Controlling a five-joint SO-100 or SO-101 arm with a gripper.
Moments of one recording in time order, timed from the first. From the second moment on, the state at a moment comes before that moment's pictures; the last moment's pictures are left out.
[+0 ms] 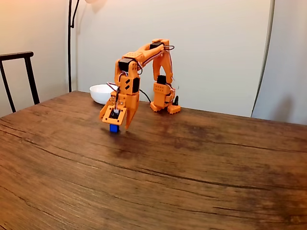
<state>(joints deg) 22.5 75.1 96.9 63.8 116.9</state>
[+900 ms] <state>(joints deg) 20.7 67.2 89.9 62.0 117.4</state>
